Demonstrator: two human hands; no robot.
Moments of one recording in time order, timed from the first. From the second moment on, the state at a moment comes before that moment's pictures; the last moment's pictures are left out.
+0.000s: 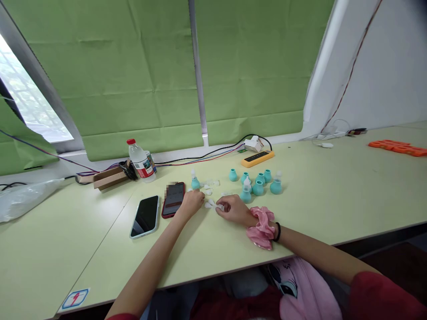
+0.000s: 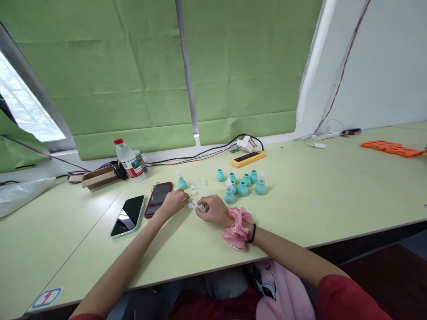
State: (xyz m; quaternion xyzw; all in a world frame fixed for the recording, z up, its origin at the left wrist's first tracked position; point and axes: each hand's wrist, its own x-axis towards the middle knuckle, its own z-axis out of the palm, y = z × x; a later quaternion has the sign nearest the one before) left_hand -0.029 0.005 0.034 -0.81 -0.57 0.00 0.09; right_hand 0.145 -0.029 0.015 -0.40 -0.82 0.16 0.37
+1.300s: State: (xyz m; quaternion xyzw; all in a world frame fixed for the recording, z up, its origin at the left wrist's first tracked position) left_hand -0.031 -0.005 0.047 -0.83 -0.45 -0.20 -0.25; right_hand 0.144 -0.024 0.005 -0.37 -0.82 0.25 0.35
